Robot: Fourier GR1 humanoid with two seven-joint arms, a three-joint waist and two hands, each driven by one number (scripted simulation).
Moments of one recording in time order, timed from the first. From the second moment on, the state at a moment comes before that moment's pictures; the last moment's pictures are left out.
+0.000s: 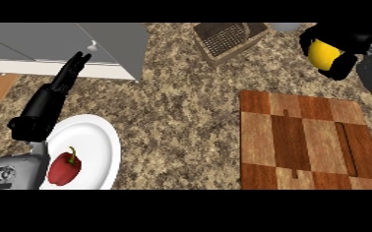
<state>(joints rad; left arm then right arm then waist) -0.19 0.29 0.05 -1.59 -0.12 -0.11 0.00 -0.90 -0.67 0.30 -0.80 0.93 0.37 -0.39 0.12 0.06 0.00</state>
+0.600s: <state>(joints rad) -0.17 0.28 0.03 -1.61 -0.13 -0.13 -0.02 -1.19 -0.68 -0.06 -0.57 0.62 0.37 -0.62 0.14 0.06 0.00</state>
